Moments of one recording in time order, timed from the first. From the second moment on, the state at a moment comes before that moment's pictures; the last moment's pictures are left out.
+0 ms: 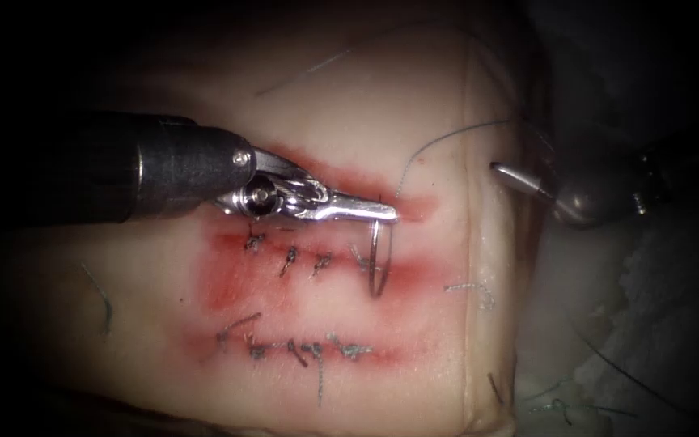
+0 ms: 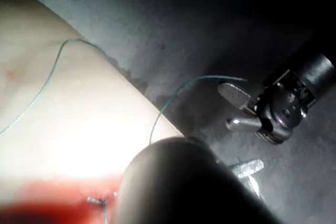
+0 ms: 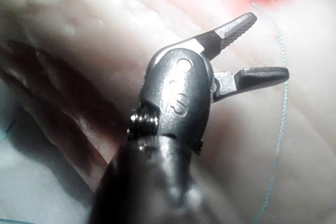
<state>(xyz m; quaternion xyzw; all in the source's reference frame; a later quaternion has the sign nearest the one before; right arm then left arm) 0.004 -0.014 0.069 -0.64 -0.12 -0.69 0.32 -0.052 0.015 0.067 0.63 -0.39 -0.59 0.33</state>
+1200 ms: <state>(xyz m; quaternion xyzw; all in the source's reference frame) 0.012 -0.015 0.057 -0.61 0.22 -0.41 0.64 -0.053 0.013 0.059 0.04 -0.70 0.12 0.70</state>
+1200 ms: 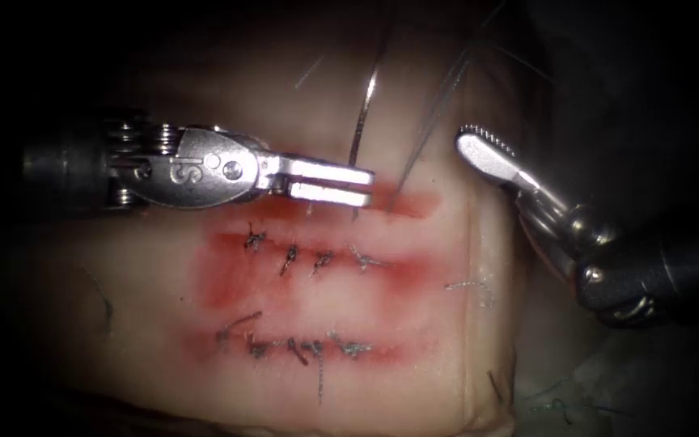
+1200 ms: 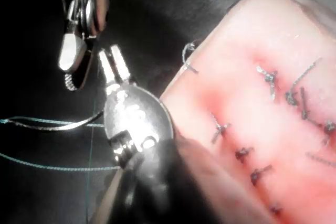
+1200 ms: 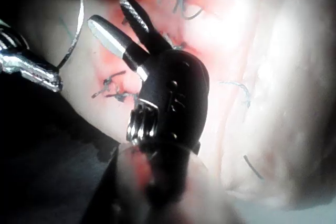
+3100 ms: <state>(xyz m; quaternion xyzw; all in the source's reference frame) 0.013 -0.012 0.061 -0.64 0.14 -0.52 0.54 -0.053 0.015 0.057 0.27 -0.68 -0.10 0.67</state>
